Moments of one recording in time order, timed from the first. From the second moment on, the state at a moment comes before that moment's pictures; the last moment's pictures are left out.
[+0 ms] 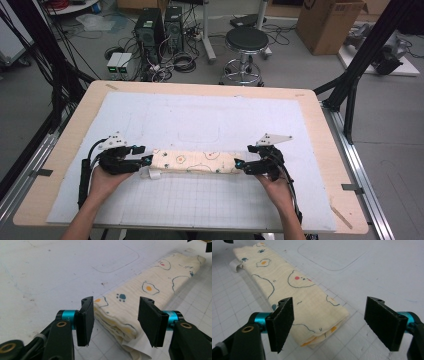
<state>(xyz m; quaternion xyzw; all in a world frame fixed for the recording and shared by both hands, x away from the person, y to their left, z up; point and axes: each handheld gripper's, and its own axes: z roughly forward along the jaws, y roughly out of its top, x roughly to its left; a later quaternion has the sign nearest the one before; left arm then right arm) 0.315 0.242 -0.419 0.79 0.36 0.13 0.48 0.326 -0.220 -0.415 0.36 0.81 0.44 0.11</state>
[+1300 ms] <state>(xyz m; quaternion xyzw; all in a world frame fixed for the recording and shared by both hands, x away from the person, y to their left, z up) 0.271 0.260 -0.422 0.78 0.36 0.14 0.48 0.285 -0.258 -0.416 0.39 0.79 0.45 0.15</state>
